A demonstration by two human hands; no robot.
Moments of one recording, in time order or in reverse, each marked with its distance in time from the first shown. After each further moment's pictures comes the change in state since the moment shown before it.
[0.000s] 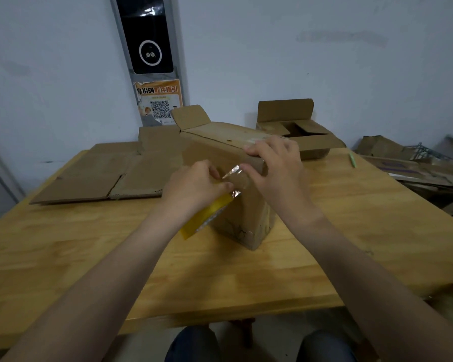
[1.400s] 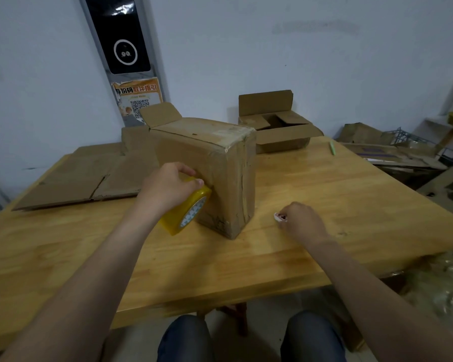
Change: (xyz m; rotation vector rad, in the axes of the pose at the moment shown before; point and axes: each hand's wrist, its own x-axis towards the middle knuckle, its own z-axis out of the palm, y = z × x) left_hand -0.007 0.001 0.010 -0.100 -0.020 -0.072; right_hand -0.112 0.134 0.014 -0.244 -0.704 0.508
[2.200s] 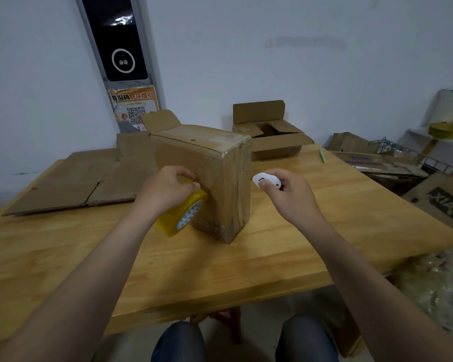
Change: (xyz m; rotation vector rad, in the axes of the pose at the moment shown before) left_hand 0.001 0.003 -0.006 -0.002 -0.036 0.037; right_hand -0.052 -0.067 -0.101 0.773 0.293 -0.241
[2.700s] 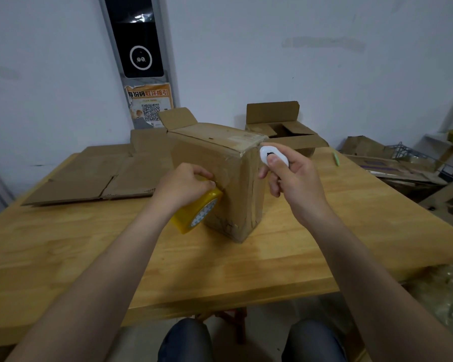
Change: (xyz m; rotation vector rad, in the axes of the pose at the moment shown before) left_hand -0.002 -0.001 -0.005 -0.049 -0.041 -0.005; right_hand 0.007 -0.046 0.016 0.533 -0.040 -0.046
